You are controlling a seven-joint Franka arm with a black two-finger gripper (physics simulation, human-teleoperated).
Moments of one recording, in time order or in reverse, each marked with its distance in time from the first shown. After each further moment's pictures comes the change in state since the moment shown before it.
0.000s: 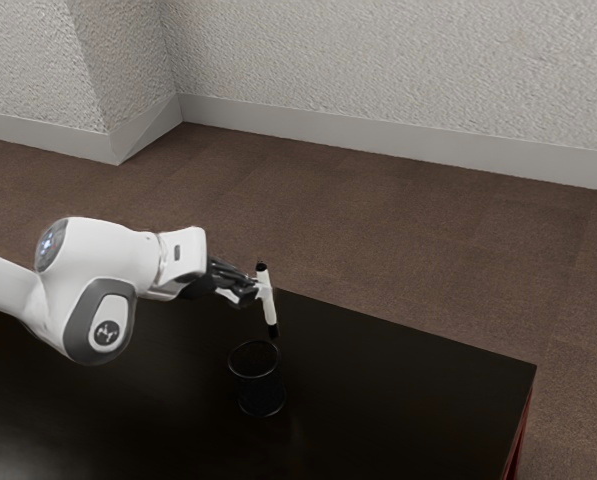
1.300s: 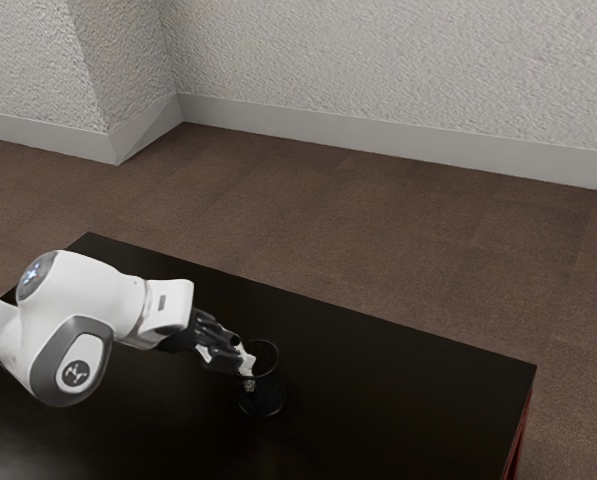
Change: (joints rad) arm 0.205 0.065 -0.207 -0.163 0.004 -0.111 0.033
